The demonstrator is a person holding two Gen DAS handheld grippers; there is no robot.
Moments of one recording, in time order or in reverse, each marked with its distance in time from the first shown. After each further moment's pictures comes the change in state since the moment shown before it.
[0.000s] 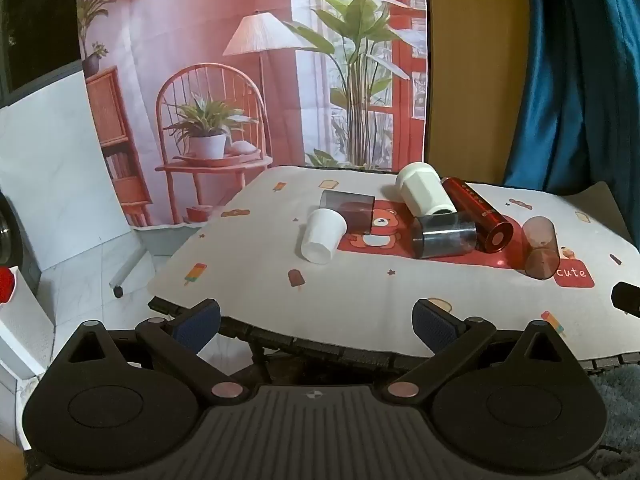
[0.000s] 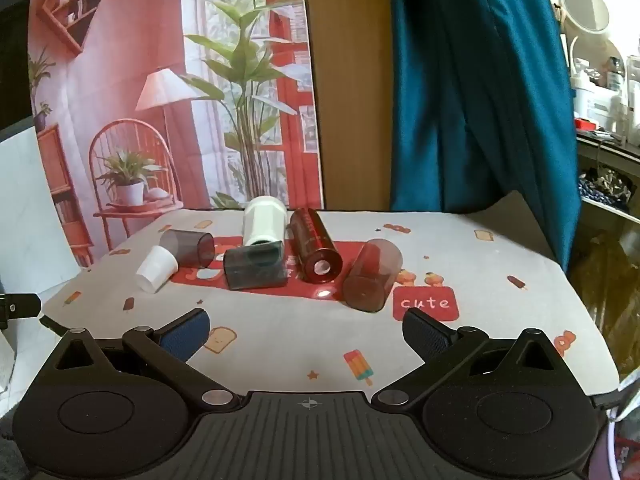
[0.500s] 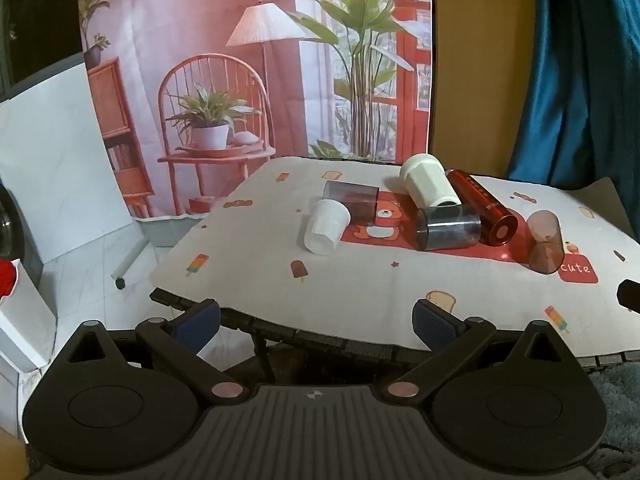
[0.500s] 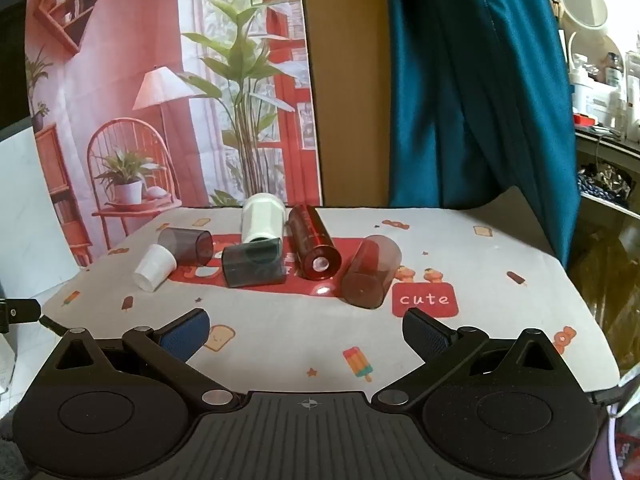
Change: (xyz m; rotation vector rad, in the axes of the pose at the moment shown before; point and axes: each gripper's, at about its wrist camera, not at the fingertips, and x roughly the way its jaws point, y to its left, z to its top) left arm 0.006 -0.001 0.002 0.002 0.032 0.018; right arm 0.001 -0.001 0.001 -0.001 0.004 -0.002
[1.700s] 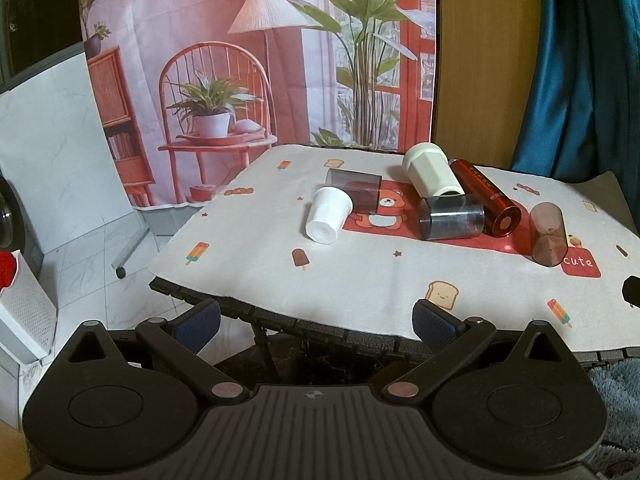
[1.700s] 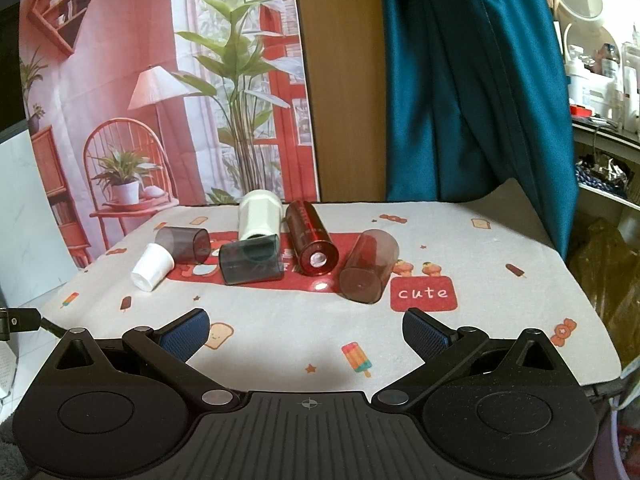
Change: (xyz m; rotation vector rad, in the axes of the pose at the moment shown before) left arm 0.004 -0.002 -0.001 -0.007 0.034 0.005; right arm 0.004 -0.001 -0.002 0.019 0.011 -0.001
